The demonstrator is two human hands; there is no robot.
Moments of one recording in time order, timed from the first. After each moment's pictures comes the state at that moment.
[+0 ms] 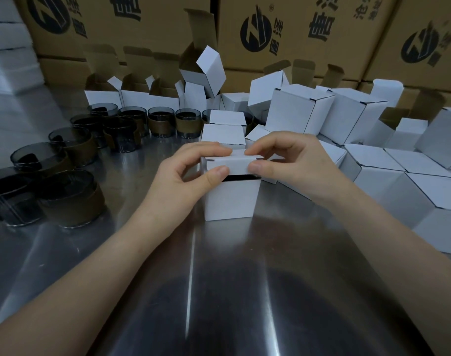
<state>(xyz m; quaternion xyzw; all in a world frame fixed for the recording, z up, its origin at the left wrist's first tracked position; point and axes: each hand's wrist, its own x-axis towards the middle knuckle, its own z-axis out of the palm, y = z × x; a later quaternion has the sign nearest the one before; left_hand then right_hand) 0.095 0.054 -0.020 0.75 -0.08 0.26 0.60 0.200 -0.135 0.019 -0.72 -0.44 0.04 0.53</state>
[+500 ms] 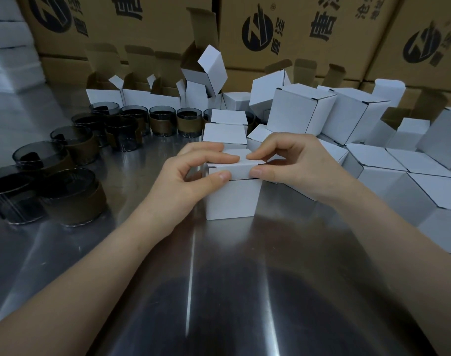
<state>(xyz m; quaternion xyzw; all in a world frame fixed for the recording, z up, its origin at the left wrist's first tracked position) 0.091 0.053 -0.016 0.76 -0.08 0.22 0.60 0.202 -0.137 0.022 -0.73 -0.45 0.06 0.51</state>
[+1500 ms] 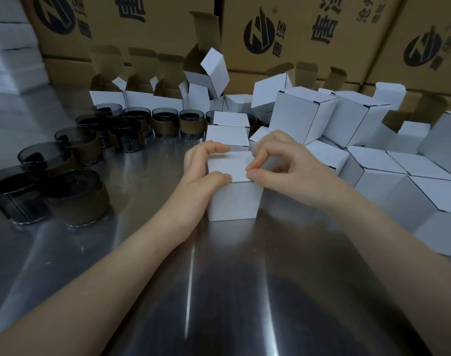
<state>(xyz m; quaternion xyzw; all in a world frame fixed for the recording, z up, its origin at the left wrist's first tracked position) 0.099 0.033 -0.017 0.71 0.01 0.18 0.68 0.193 -0.130 0.020 -0.79 -0.43 0.04 0.44</state>
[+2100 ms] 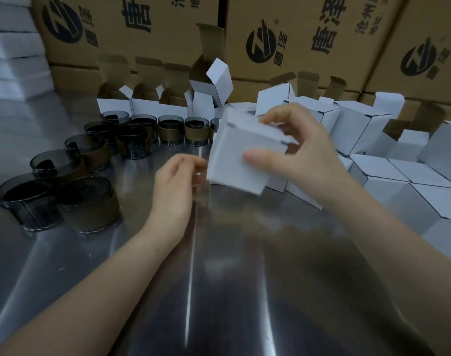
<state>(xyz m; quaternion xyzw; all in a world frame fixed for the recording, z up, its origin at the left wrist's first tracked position) 0.103 0.058 -0.021 0.63 0.15 0.32 0.69 0.172 -0.113 0.047 -0.75 -0.39 -0.08 0.53</state>
